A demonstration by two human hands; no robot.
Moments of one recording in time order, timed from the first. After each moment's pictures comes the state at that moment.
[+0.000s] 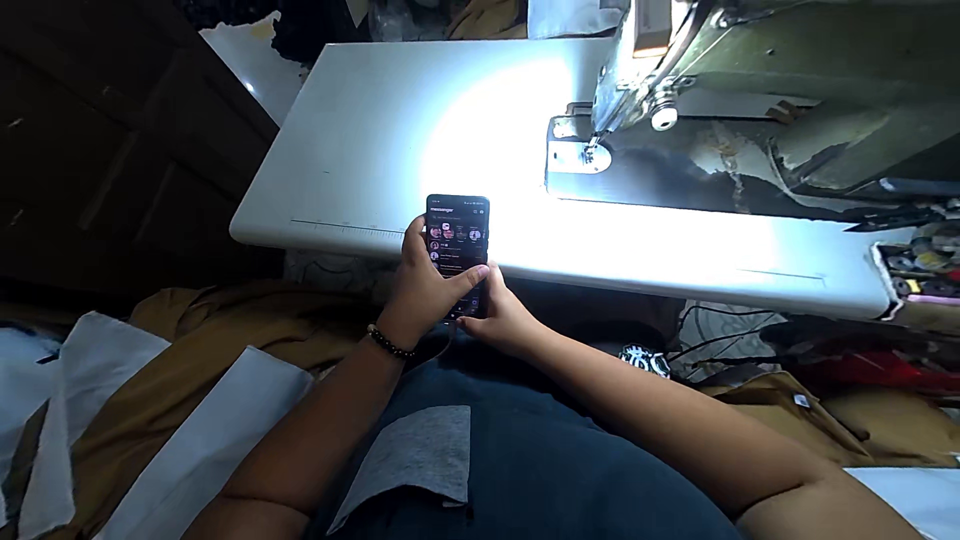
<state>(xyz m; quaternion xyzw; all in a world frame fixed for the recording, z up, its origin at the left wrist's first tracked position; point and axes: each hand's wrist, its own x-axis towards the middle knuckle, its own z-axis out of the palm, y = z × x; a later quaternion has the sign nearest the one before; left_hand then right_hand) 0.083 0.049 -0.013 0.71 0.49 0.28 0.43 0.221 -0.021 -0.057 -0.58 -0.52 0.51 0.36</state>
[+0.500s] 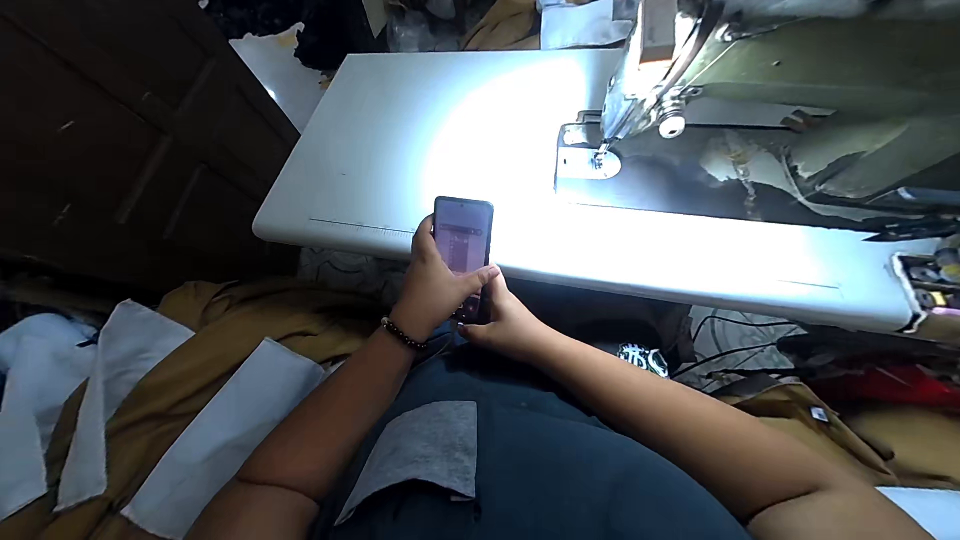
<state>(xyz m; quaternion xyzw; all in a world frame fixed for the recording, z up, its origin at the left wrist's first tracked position) 0.084 0.047 -0.011 0.71 0.51 0.27 0.39 0.218 -0.024 -0.053 -0.54 -0.54 0.54 0.36</state>
